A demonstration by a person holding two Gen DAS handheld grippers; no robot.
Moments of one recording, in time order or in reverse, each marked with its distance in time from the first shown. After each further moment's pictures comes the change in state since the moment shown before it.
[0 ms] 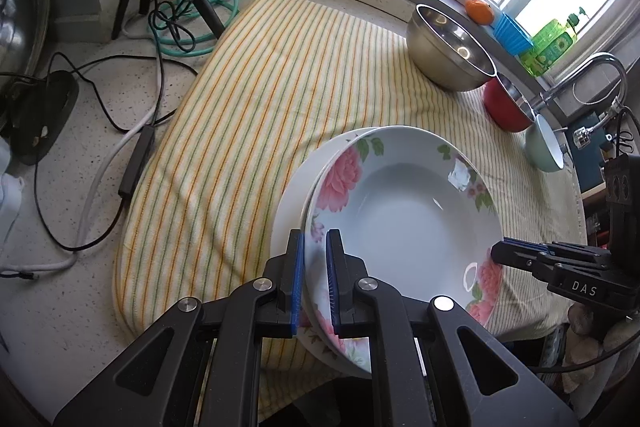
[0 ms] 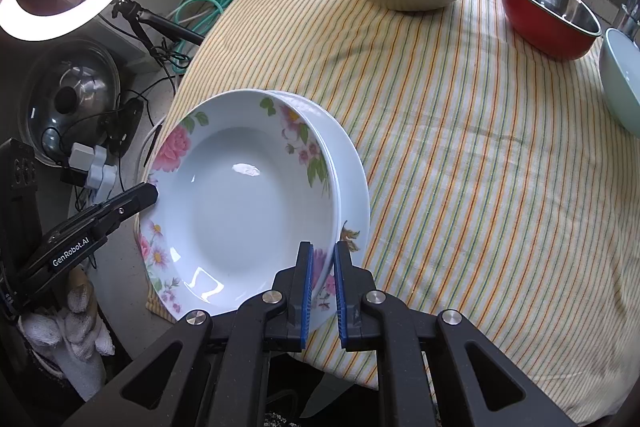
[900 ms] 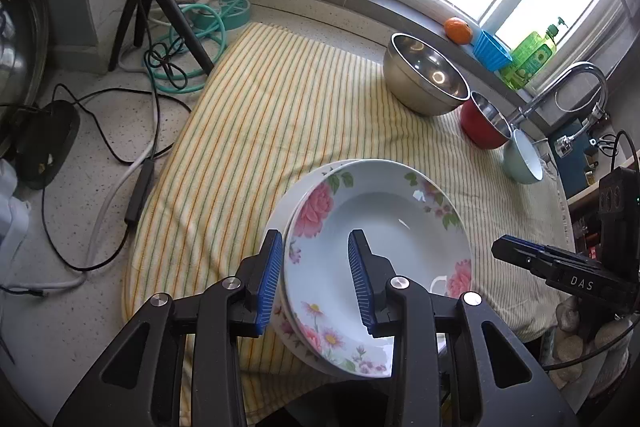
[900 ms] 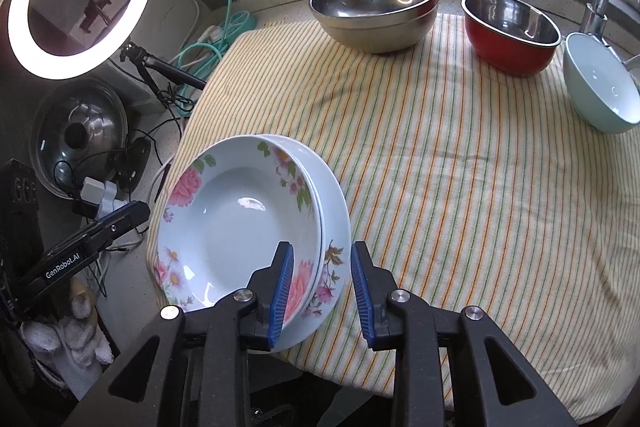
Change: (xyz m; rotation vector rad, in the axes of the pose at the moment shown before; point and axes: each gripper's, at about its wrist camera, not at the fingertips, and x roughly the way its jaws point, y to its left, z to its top) left arm -0.027 -0.011 0.011 0.027 -0.077 -0.029; right arm -0.039 -0.014 -0.008 0.069 -0.150 0.012
